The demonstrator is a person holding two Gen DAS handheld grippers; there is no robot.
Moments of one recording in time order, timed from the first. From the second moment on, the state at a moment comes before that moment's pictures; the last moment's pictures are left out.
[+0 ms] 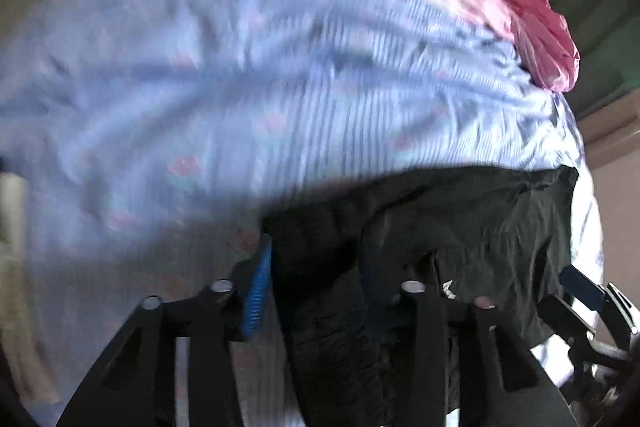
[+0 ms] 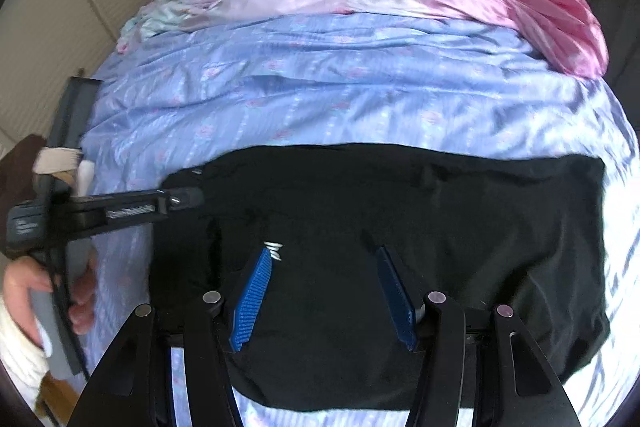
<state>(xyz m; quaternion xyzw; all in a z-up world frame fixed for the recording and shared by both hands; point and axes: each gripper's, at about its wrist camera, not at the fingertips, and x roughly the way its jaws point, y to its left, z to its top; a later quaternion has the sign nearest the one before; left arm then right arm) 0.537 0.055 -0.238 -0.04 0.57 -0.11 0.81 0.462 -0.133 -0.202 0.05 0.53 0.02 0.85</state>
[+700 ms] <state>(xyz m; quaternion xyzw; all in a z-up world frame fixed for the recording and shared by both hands) 0.416 -0.195 -0.186 0.02 0.55 -0.29 0.79 0.307 -0.427 -0.191 0.17 0.48 -0.14 0.85</state>
